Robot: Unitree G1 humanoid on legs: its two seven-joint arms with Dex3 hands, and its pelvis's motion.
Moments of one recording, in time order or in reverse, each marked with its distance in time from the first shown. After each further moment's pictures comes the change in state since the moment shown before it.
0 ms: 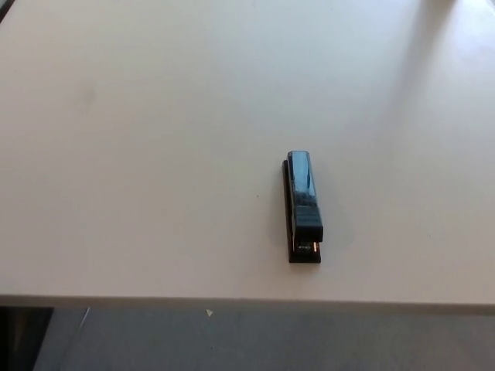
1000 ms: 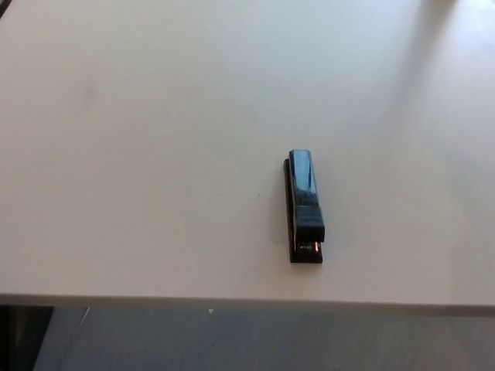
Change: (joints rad) left_arm -0.031 0.000 -0.031 0.007 0.003 0.000 0.000; right_arm -0.534 -0.106 0.133 -0.790 0.029 0.265 -0.073
